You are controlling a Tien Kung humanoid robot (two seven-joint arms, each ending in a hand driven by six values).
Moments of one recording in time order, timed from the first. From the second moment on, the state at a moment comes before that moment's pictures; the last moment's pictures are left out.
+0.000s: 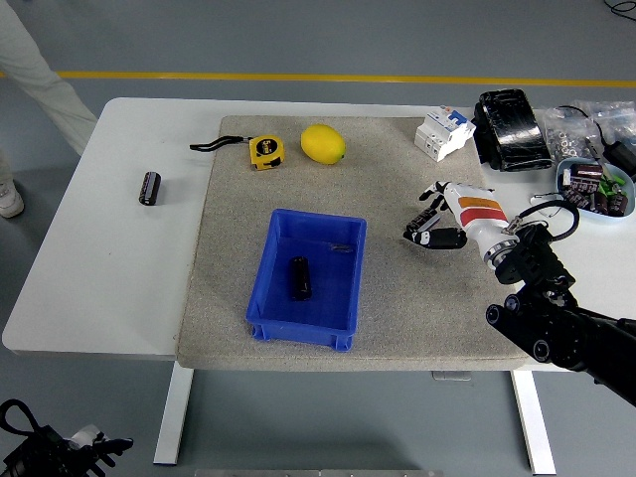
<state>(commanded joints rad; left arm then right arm) -0.29 0.07 -0.89 -0.19 1.49 0.04 0.21 0.74 -0.10 0.39 0.56 -1.54 -0.58 0.10</state>
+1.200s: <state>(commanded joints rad) -0.29 0.07 -0.90 -0.19 1.50 0.03 0.21 0.74 -0.10 0.41 0.54 -1.55 -0.59 0.09</state>
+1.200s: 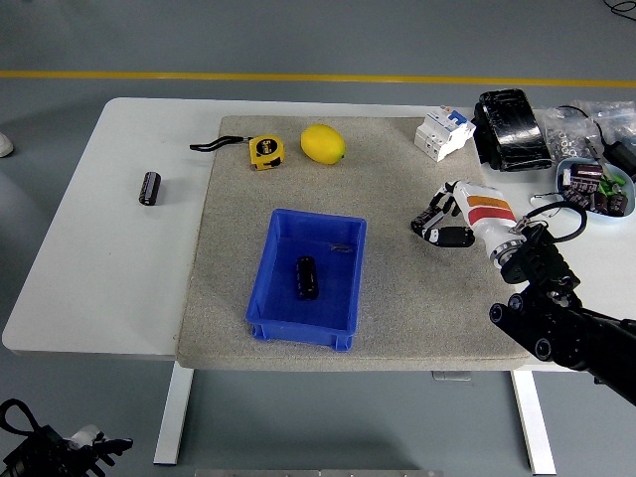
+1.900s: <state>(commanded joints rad) -0.28 0.08 -0.93 -0.19 1.53 0.03 0.22 0.73 -0.15 0.50 0.67 -1.63 -0.58 0.09</state>
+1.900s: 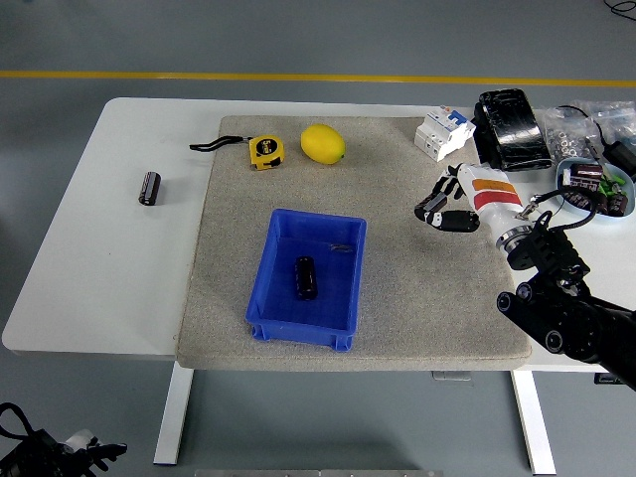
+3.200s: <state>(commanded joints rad) -0.29 0.09 -0.96 -0.19 1.58 0.02 0.23 0.83 -0.22 0.27 1.22 -1.64 -0.34 0.10</state>
